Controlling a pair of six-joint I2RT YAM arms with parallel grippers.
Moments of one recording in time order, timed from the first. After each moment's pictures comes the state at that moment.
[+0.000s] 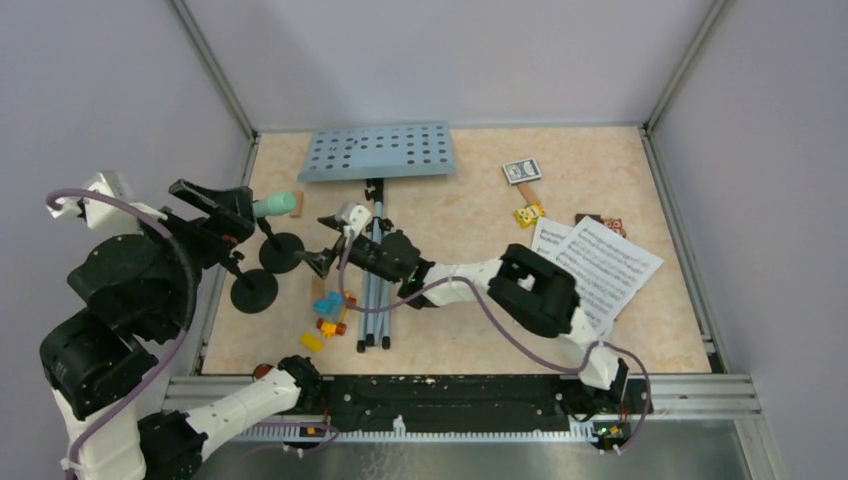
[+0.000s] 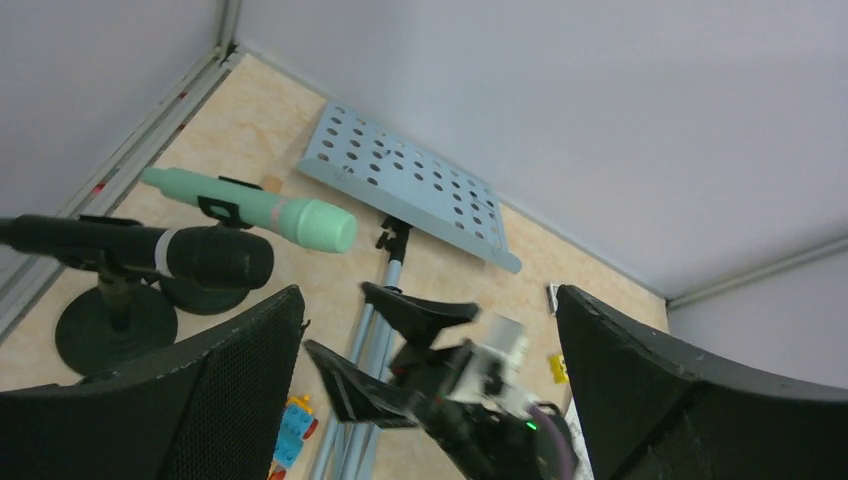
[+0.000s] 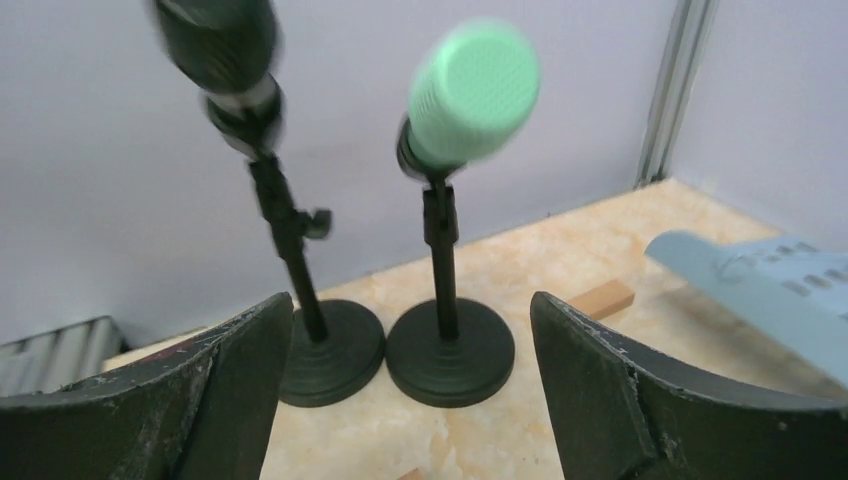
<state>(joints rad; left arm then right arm) -0.67 0.80 1.79 -1.13 -0.75 -0.64 1.14 2.28 1.52 1.01 -0.04 0.06</state>
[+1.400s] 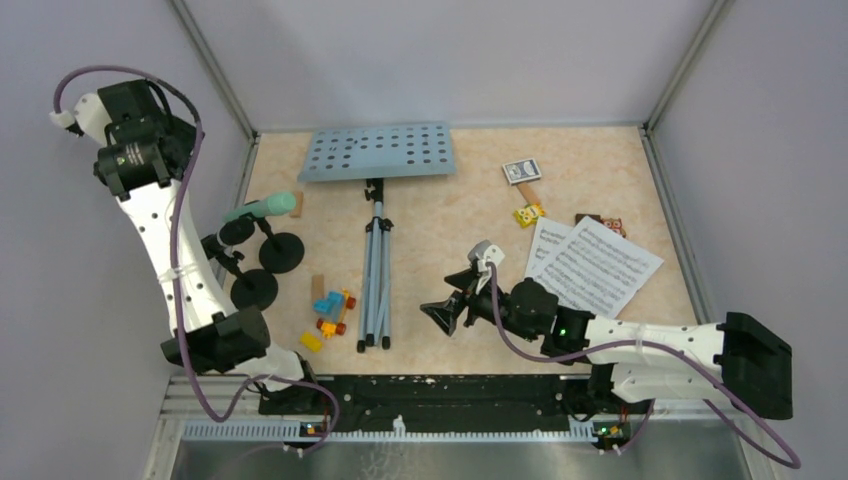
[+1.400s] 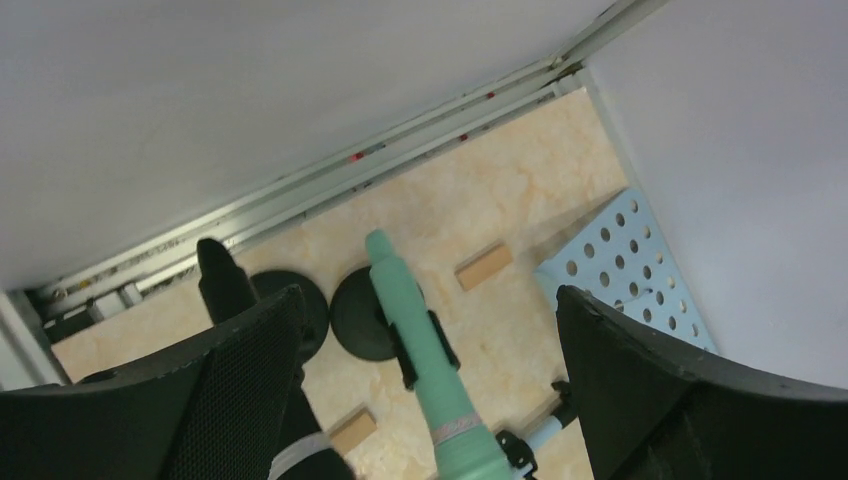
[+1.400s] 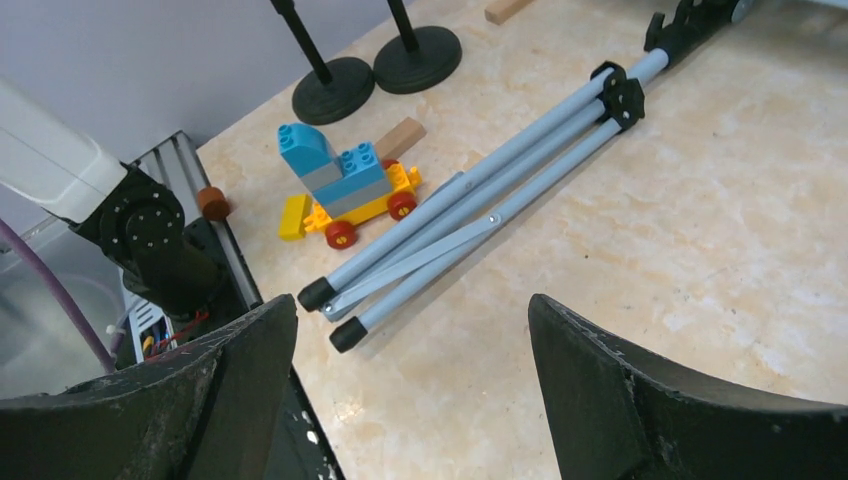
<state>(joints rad) 0.39 1.56 2.14 -1.16 -0.34 -0.65 1.19 1.04 0.47 0.50 0.17 0.29</state>
